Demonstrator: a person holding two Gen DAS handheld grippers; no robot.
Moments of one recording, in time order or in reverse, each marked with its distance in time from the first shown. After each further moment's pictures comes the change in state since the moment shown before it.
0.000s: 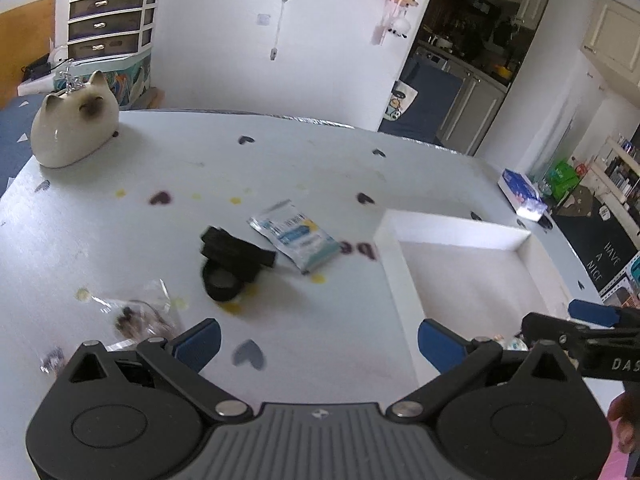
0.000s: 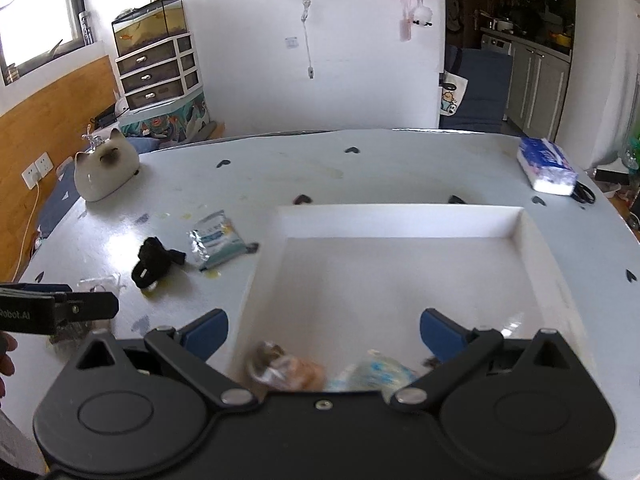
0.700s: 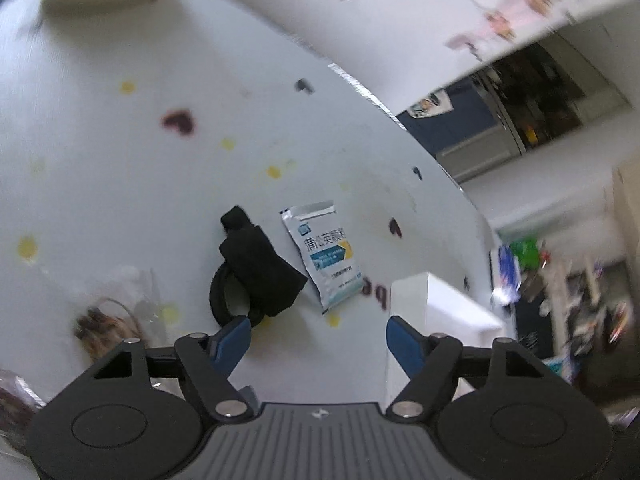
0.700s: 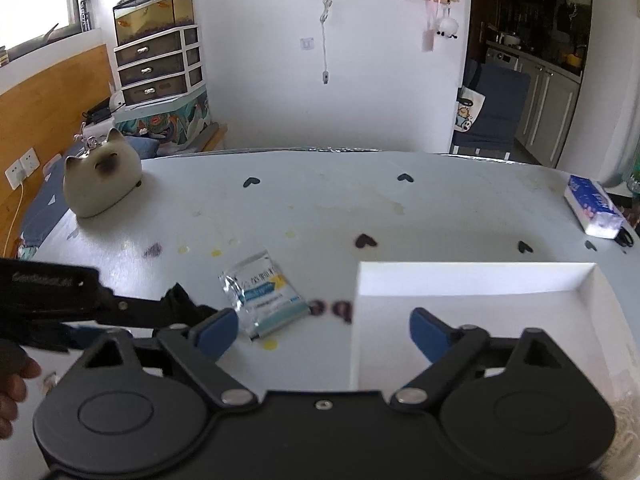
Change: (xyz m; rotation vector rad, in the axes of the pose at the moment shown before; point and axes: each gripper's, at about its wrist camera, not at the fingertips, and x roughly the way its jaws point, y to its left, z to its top) left arm 0.092 0.112 0.053 -0.507 0.218 -0.249; right arm 0.078 0.104 0.057 -0.036 -0.011 -0.053
